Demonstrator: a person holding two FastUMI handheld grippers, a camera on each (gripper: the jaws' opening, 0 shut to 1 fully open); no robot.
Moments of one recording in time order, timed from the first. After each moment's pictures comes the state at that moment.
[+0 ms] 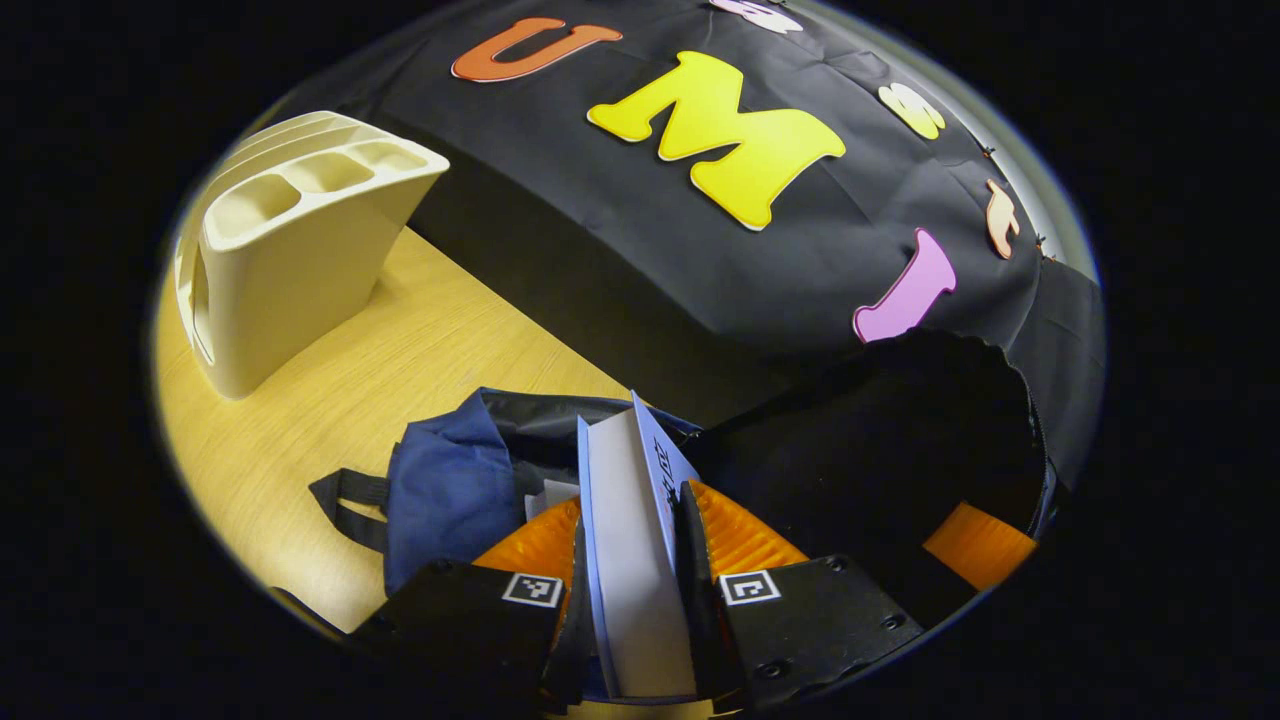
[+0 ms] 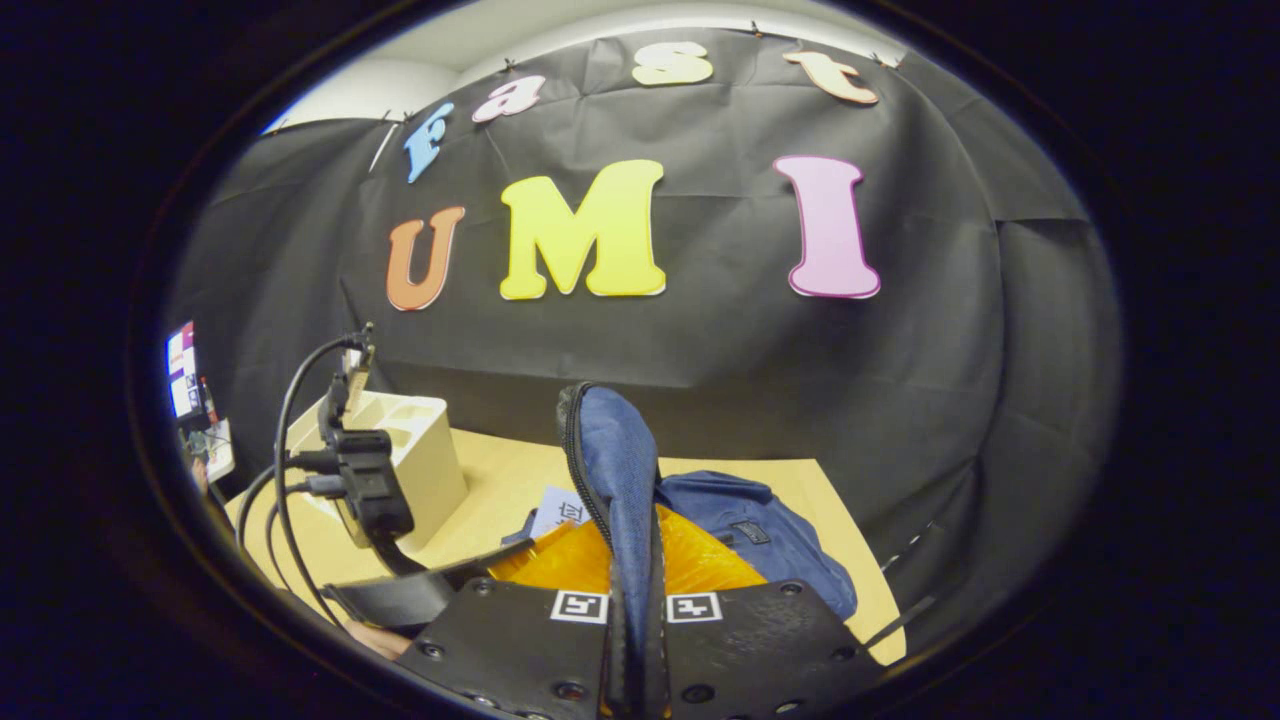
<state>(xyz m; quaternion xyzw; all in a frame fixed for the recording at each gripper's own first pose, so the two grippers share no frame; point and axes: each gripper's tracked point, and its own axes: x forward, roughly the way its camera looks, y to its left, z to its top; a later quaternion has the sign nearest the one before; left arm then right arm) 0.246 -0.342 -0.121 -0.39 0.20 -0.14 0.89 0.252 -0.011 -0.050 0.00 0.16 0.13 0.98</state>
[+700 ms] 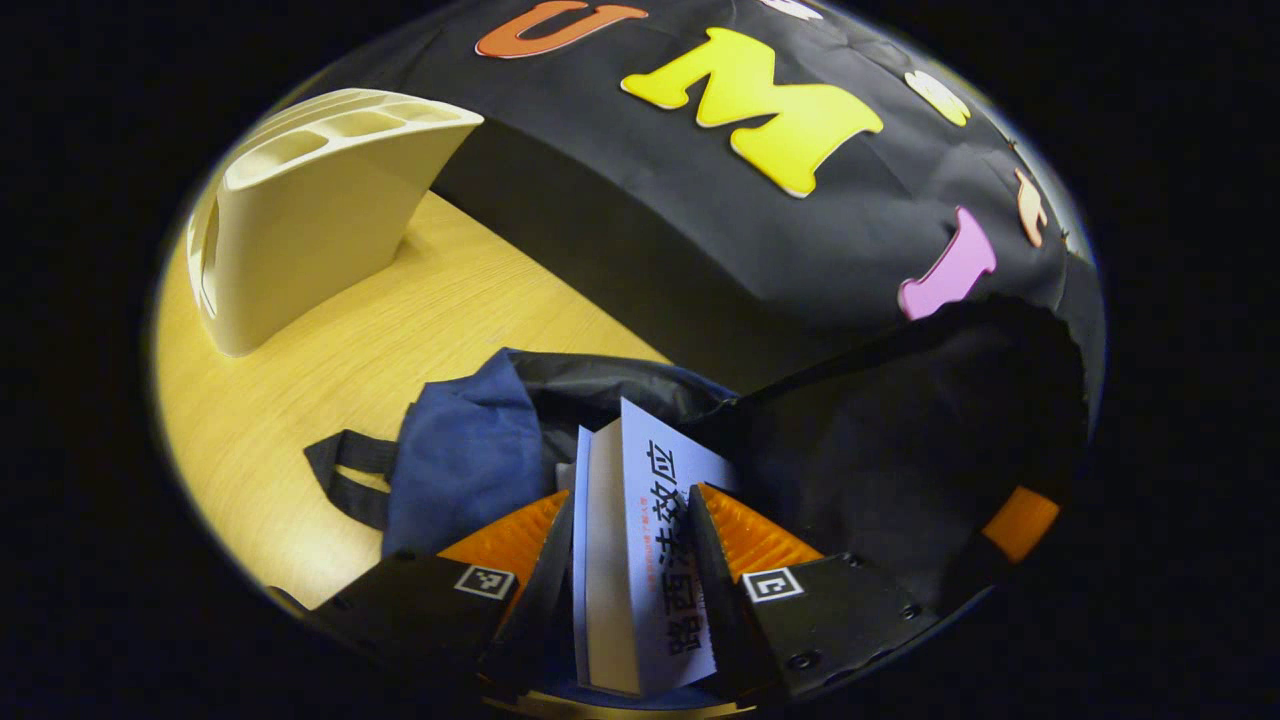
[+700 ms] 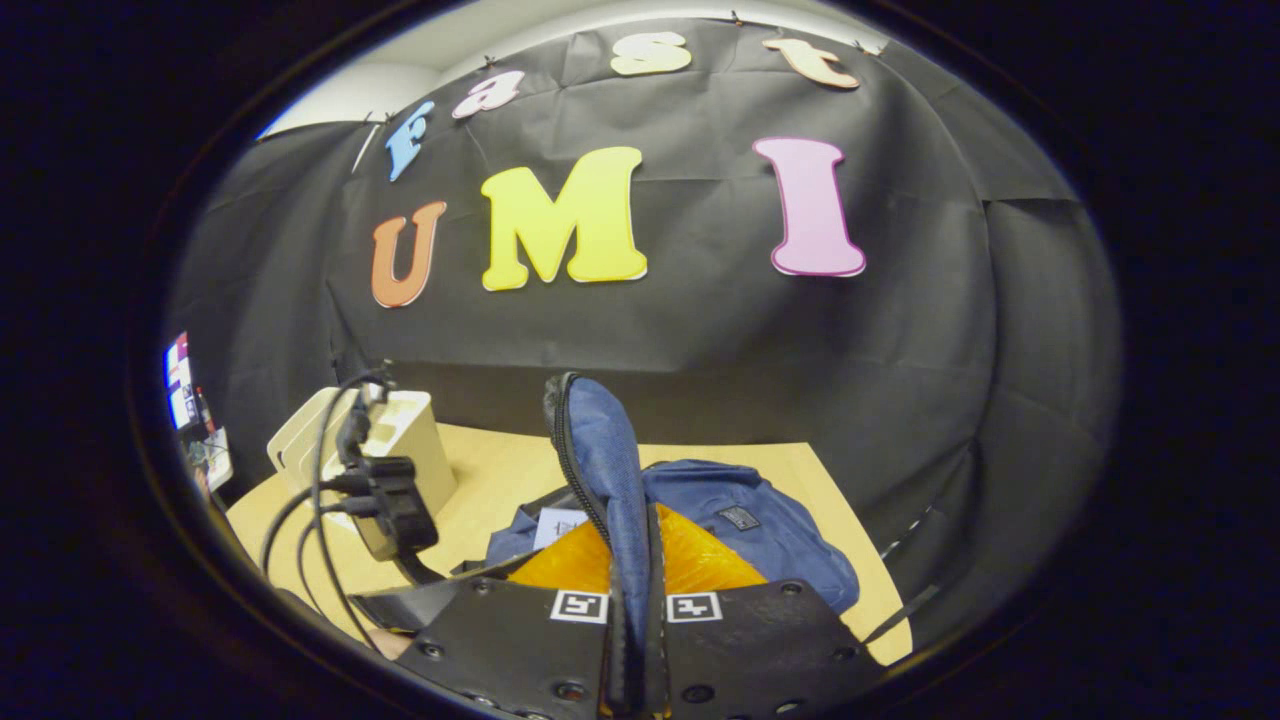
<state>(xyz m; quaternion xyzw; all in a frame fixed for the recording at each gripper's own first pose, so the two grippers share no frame) 0.243 -0.341 -0.188 -0.33 0.29 -0.10 0.89 0.258 -0.026 -0.069 0.02 0.18 0.11 0.98</state>
